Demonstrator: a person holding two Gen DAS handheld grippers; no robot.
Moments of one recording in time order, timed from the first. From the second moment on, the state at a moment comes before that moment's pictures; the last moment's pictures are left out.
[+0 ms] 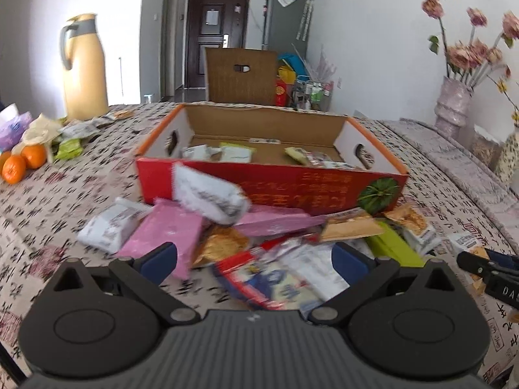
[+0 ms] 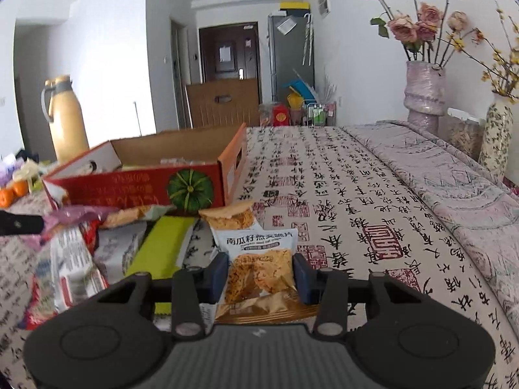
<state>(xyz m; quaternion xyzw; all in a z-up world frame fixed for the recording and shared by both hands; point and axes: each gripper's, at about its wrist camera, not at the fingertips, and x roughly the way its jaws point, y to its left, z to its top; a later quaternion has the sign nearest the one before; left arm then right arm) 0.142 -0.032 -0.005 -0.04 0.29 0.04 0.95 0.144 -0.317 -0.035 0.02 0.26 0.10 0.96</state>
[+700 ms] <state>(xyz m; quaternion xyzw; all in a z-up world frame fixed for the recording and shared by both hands) 0.158 -0.082 -0.032 0.04 0.35 0.13 0.93 0.127 -0.320 -0.034 0.07 0.24 0.17 0.95</state>
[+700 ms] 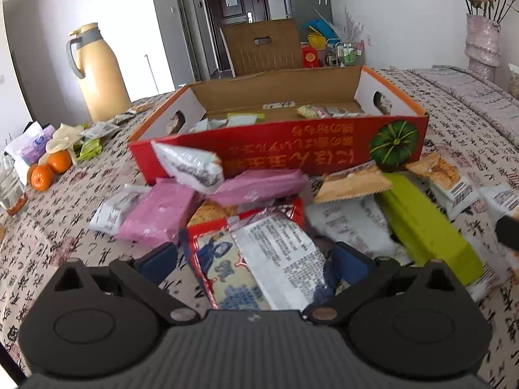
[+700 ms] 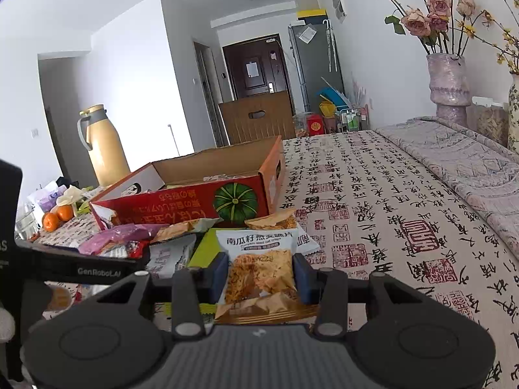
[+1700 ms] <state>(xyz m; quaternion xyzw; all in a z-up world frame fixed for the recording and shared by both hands) 0.132 -0.033 -0.045 -0.03 0.37 0.09 0.92 0.107 -0.290 -0.031 0.06 0.25 0.17 0.95</state>
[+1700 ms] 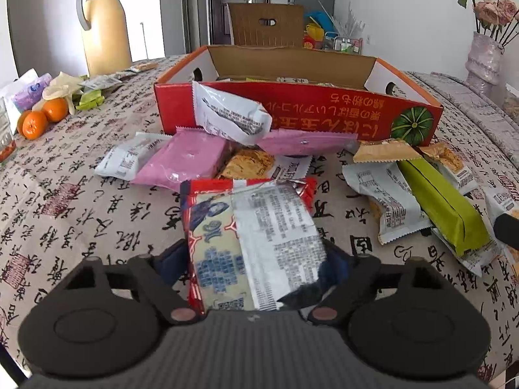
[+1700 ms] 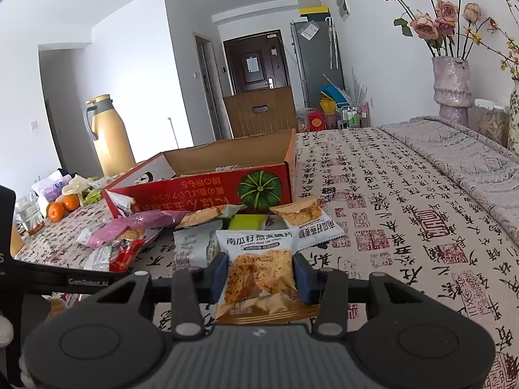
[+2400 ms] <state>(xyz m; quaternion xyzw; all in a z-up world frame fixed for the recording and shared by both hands) 0.110 -0.026 -0.023 -0.04 0.32 0.07 0.94 0.096 -0.278 -0.023 0.05 0.24 0.17 0.96</state>
